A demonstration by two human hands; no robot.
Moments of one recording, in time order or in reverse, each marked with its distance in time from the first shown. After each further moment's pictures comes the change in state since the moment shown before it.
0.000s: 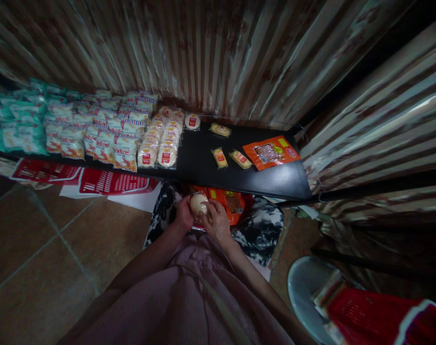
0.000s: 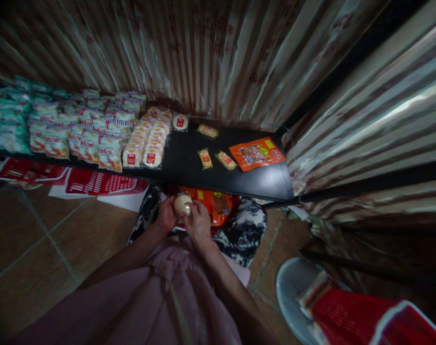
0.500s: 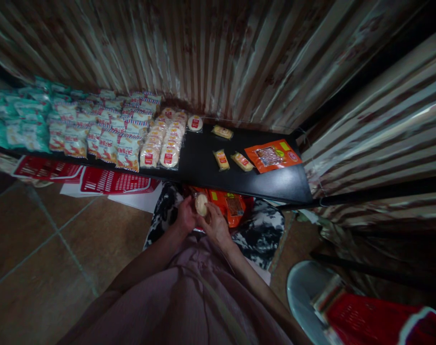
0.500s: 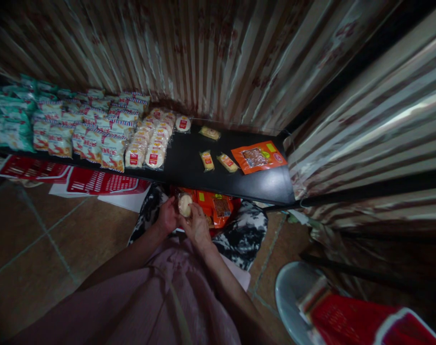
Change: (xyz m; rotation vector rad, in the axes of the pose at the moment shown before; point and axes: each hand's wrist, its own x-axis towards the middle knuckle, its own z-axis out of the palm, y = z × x) left_hand -0.011 0.006 0.005 0.008 -0.006 -0.084; right_hand 0.001 -0.003 0.006 0.118 -0.020 0.037
